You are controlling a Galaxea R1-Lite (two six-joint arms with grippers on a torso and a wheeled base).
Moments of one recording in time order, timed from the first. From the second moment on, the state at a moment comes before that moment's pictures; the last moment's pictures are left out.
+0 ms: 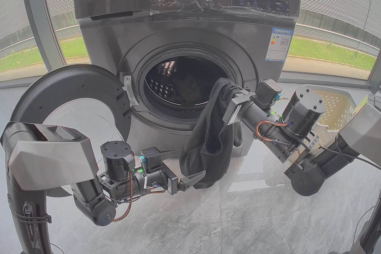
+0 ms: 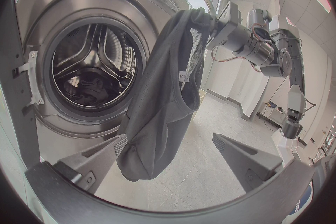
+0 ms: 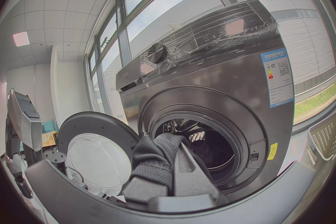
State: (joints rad) left arm -0.52 2.24 -0.57 -1.52 -0.41 0.02; right arm 0.65 2.05 -0.86 -1.46 -0.06 0.09
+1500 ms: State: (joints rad) left arm -0.50 2.12 -0.63 -1.52 -0.28 0.02; right arm 0.60 2.05 -0.77 -1.50 -0.06 0.09
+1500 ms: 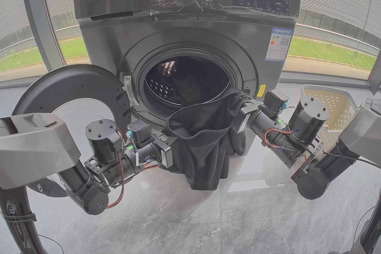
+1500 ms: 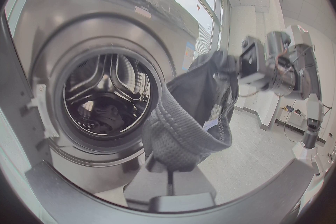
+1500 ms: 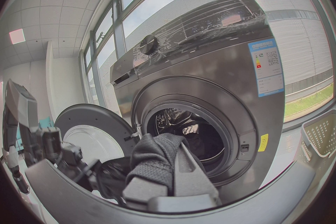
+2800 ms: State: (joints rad) left arm -0.31 1.83 -0.58 -1.51 -0.27 0.01; right arm 0.64 1.98 -0.63 -1.54 -0.05 0.09
